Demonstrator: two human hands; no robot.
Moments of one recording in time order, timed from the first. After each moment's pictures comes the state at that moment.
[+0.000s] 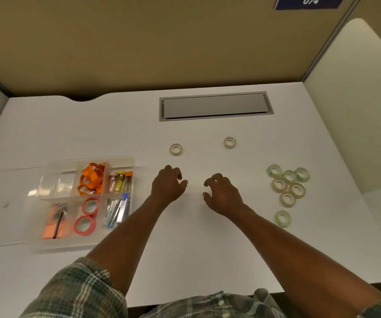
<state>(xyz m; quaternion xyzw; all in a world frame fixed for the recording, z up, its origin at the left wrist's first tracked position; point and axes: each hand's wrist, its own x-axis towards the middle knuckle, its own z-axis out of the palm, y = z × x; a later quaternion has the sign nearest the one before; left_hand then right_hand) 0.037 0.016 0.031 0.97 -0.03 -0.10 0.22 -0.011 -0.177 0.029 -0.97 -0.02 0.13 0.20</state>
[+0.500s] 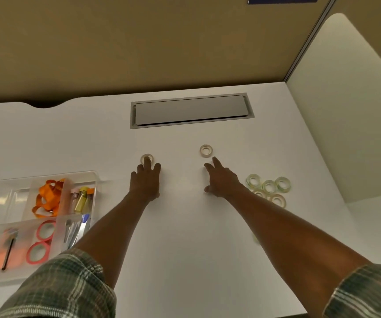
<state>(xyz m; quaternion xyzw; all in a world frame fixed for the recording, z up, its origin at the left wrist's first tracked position) 0.104 -0.030 0.007 0.98 -0.07 -0.17 -0.08 0.087 -0.273 0.019 -0.96 0.01 0.25 0.11</state>
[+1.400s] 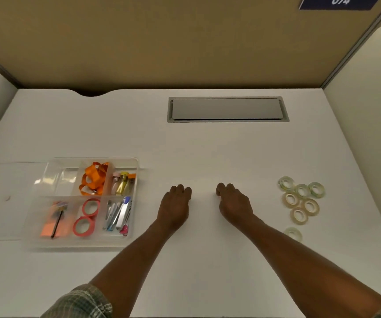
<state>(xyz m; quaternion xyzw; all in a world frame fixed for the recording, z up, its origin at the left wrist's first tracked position) 0.002 0.003 0.006 0.98 -0.13 -0.06 0.13 0.008 -0.197 0.009 -0.98 -0.03 0.16 0.12</state>
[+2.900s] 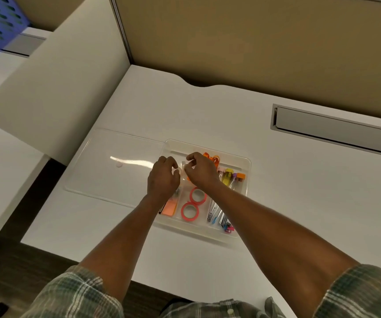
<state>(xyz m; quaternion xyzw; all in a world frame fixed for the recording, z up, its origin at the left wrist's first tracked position) 0.006 0.350 0.034 0.94 0.14 0.04 0.30 0.063 0.224 0.043 -0.91 -0.07 0.16 0.39</state>
